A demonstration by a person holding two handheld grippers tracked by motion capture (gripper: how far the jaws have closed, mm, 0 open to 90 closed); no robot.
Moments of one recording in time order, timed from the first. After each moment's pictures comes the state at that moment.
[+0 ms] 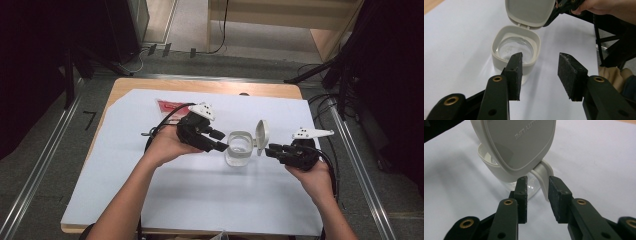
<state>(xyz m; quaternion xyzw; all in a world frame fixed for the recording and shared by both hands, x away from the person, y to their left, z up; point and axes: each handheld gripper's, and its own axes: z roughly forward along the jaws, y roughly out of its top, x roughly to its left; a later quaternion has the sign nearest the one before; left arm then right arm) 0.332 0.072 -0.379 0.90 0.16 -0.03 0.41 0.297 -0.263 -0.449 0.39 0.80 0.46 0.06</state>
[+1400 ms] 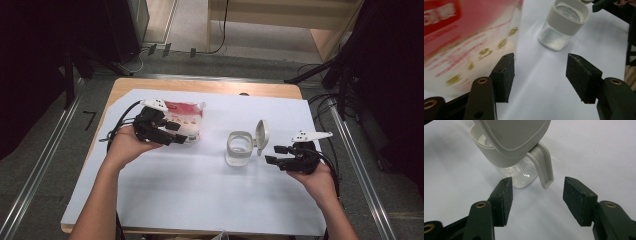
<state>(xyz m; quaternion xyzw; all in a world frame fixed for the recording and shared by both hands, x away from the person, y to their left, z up) 0.341 0.182 -0.387 0.87 0.29 0.01 0.39 0.296 -0.268 -0.457 0.39 0.81 0.43 0.05</state>
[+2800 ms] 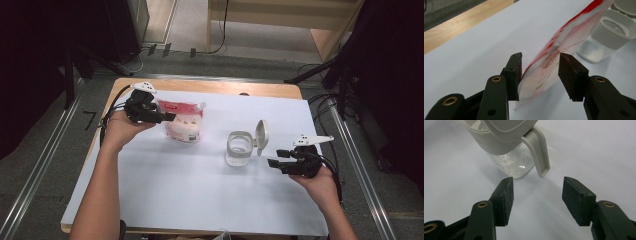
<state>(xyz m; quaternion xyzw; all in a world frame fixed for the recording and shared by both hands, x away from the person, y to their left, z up) 0.387 0.208 -0.385 0.86 0.32 0.07 0.40 0.289 -0.274 -0.464 0.40 0.82 0.42 0.06</state>
